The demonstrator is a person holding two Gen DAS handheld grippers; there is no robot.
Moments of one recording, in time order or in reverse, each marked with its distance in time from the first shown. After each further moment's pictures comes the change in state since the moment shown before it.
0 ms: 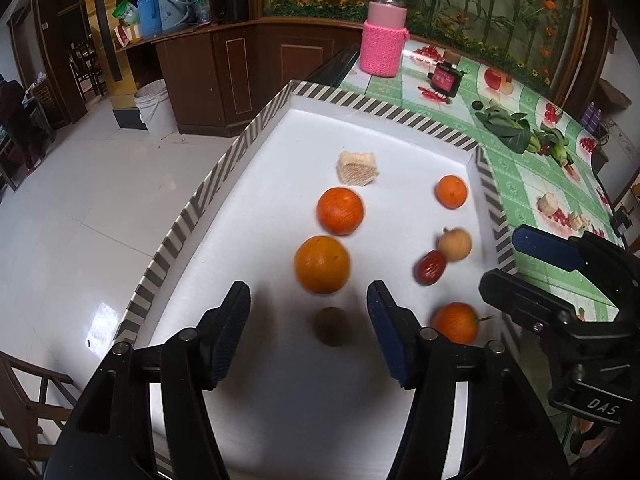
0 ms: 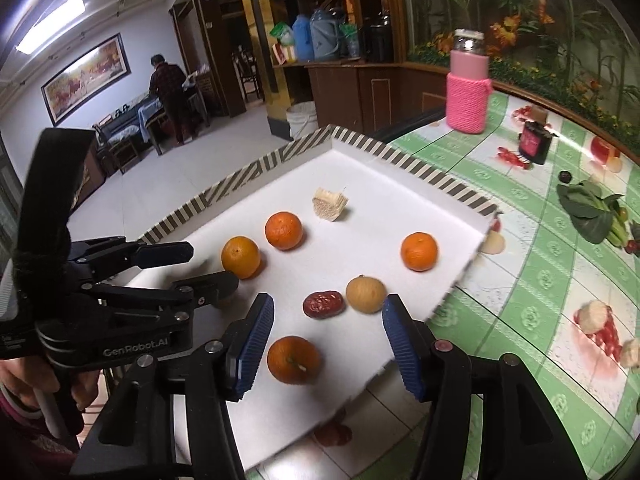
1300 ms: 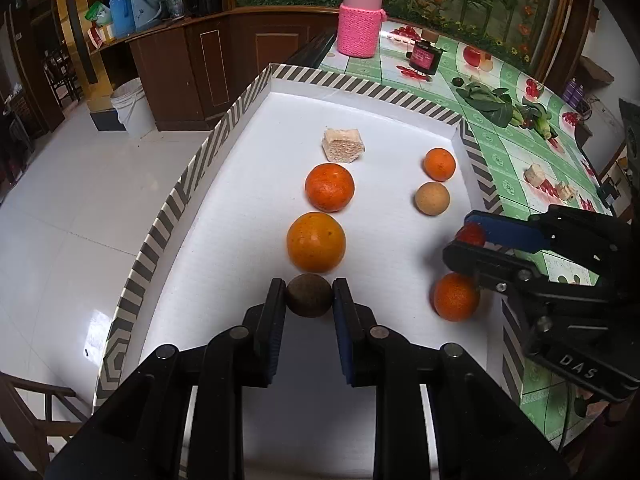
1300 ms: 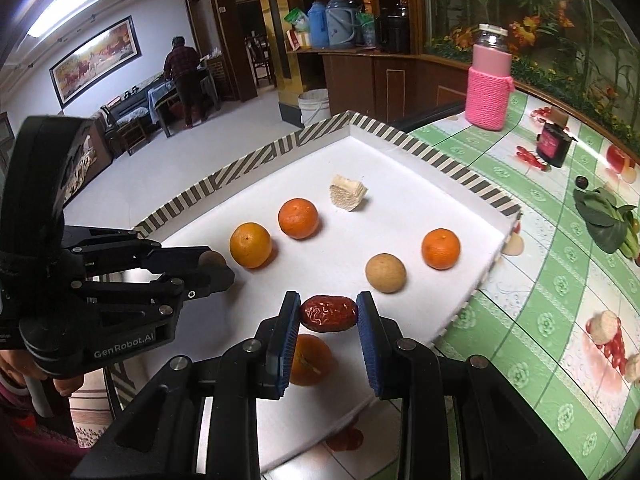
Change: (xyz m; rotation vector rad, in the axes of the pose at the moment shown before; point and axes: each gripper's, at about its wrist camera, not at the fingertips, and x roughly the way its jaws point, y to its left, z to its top) left arm 0.007 0.006 -0.007 0.068 0.059 -0.060; right arm 0.027 0.014 0.002 -0.070 0.075 0.030
